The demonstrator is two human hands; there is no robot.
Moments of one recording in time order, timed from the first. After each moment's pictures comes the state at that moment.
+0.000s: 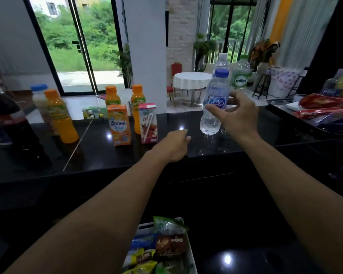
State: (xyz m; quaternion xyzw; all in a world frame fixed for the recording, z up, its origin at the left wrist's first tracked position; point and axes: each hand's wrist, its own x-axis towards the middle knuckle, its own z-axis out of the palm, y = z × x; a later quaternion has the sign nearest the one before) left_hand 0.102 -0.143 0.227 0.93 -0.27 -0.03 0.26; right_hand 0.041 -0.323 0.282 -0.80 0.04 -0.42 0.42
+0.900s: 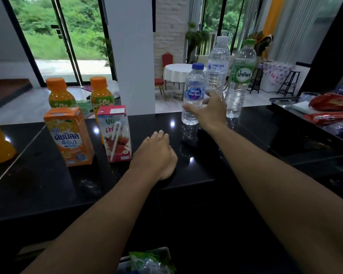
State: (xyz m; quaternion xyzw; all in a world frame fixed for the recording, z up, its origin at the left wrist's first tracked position) left_hand 0.160 -0.171 0.194 0.96 -0.24 0.07 0.15; right_hand 0.209 -0.358 0.238 -0.84 0.13 -0.33 0.42
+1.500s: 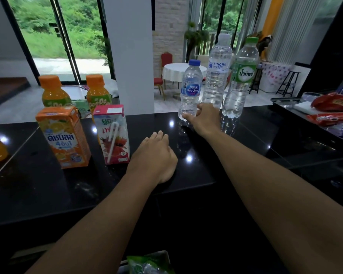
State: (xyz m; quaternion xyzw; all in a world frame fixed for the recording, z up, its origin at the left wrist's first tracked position) left_hand 0.157 -0.171 0.194 0.96 -0.23 0.08 0.16; right_hand 0.231 -0.360 0.213 -0.88 0.15 -0.25 0.37
